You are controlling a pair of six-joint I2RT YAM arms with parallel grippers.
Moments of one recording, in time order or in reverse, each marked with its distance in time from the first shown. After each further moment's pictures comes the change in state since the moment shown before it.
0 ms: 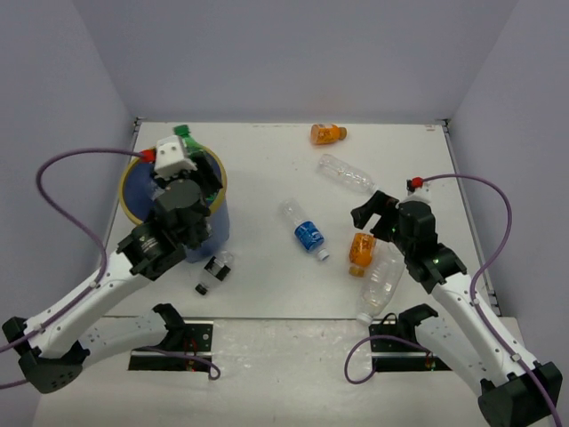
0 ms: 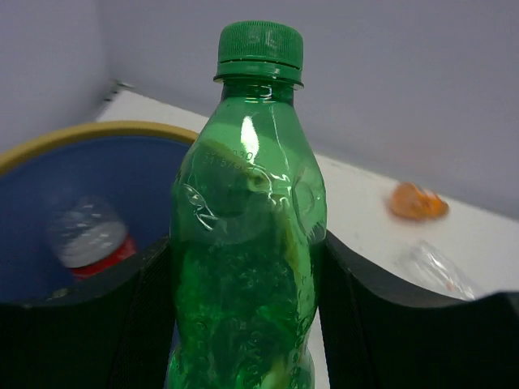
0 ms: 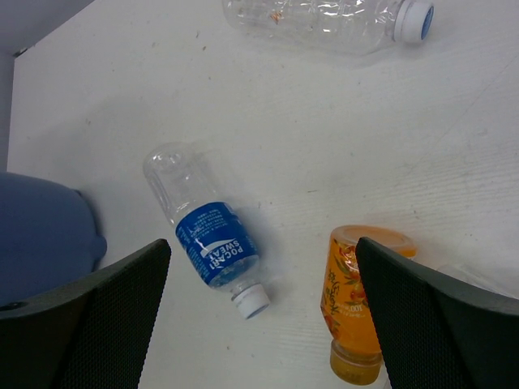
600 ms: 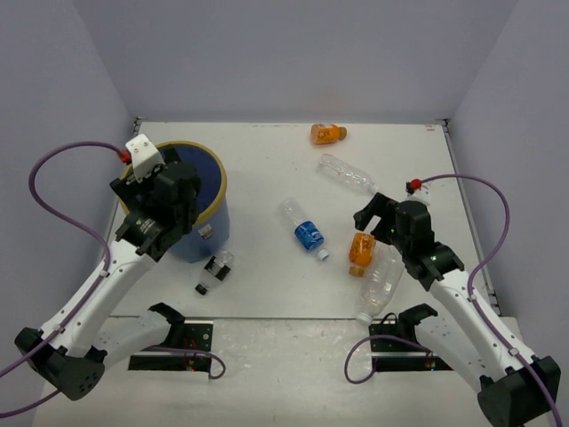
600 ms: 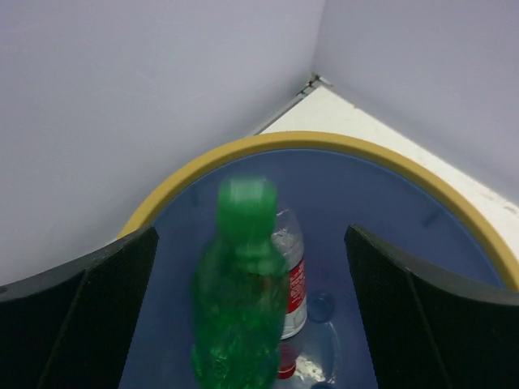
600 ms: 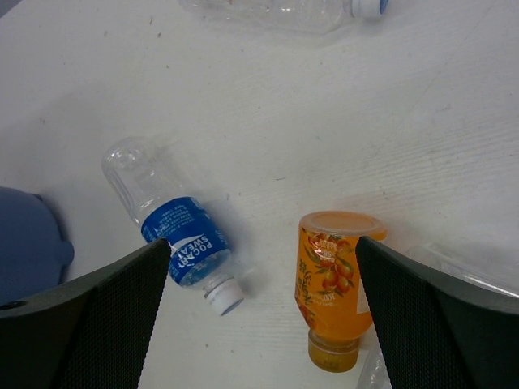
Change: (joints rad) left arm 0.342 0.020 0.004 -0.260 -0.263 -0.135; right arm 0.000 0.029 -0.001 -0.051 0.052 0.014
